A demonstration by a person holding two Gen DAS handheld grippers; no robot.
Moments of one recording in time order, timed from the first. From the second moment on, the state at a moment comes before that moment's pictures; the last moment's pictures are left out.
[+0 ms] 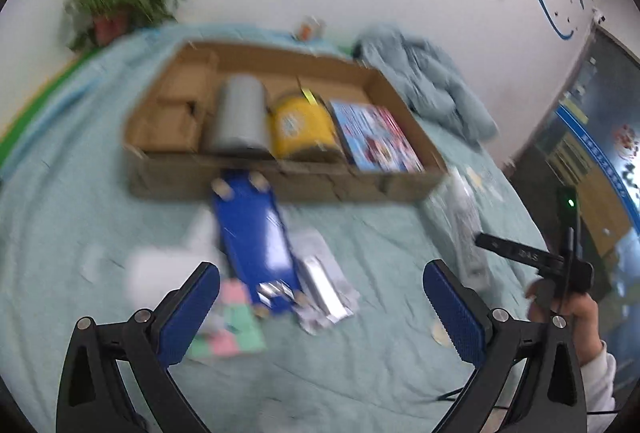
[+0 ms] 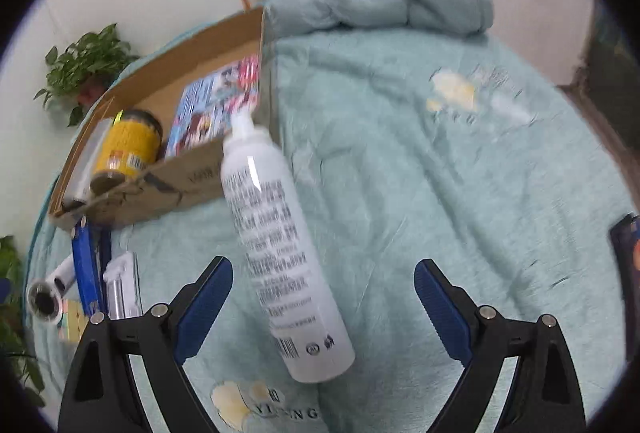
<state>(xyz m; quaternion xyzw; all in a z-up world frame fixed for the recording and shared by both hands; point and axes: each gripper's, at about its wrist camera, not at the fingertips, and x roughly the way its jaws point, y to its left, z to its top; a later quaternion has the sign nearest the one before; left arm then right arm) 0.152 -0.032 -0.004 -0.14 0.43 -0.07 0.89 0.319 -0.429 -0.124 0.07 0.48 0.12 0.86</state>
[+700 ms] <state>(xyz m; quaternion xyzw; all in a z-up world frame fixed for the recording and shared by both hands) 0.163 -0.090 -0.075 -0.21 0.53 -0.21 0.80 0.219 -0.364 -0.134 0.03 0.54 0.31 0.78</state>
